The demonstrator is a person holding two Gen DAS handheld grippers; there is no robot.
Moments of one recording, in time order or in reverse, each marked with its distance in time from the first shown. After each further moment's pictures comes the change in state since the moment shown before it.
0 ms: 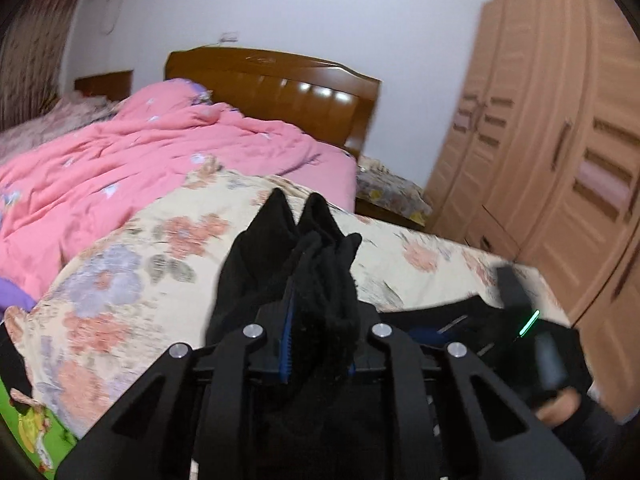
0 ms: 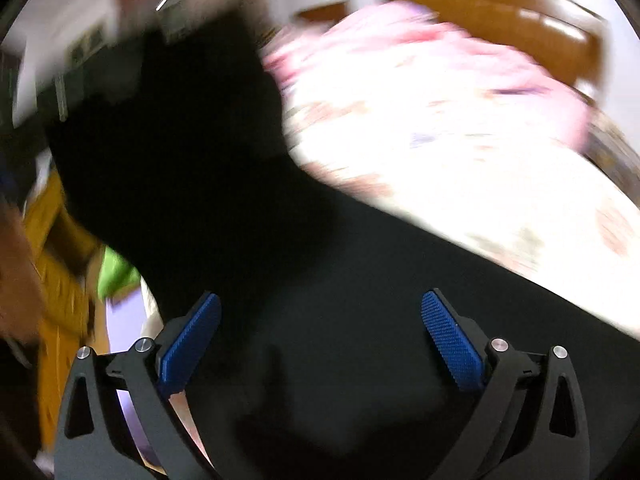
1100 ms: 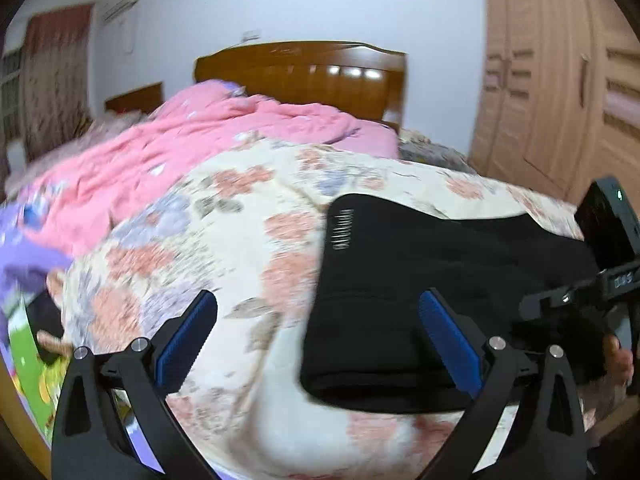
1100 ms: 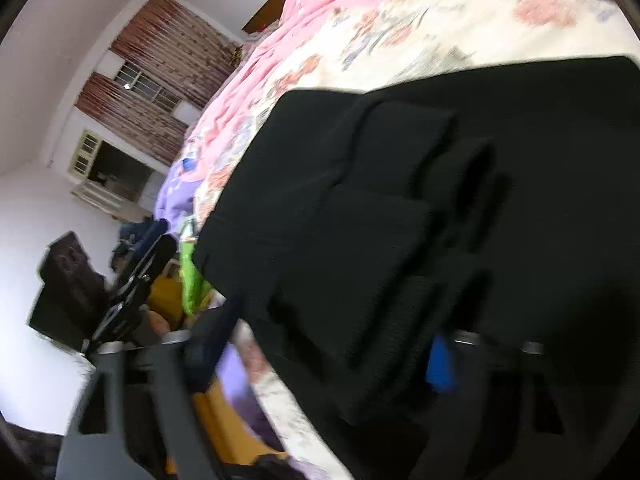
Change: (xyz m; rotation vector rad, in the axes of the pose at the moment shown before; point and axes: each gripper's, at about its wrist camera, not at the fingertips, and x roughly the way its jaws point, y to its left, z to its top) left arm 0.003 0.013 -0.101 0.059 0.035 0.213; right arm -0.007 -0.038 -0.064 0.380 0.165 0.290
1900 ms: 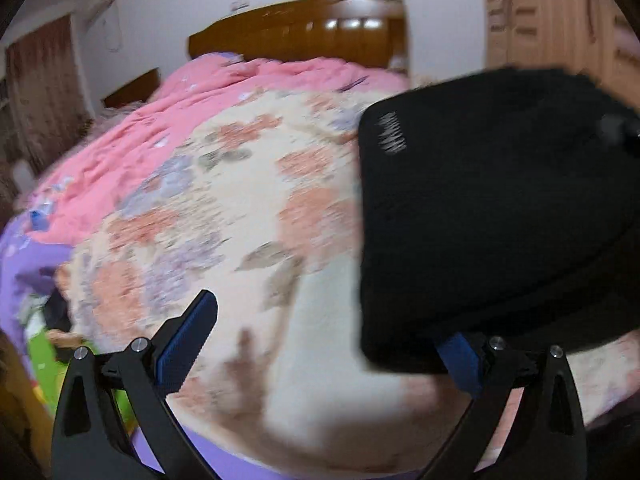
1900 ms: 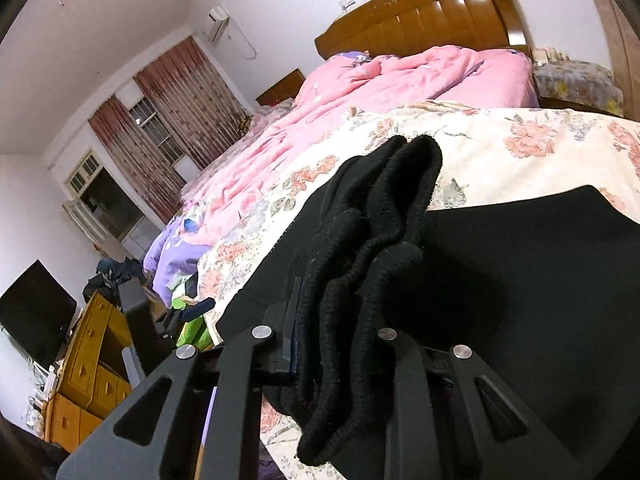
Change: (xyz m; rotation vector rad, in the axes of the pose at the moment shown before) left arm 0.030 -0.006 -0.033 0.132 0.142 0.045; right arm -0.068 0.041 -0.017 -0.170 -0.342 -0.080
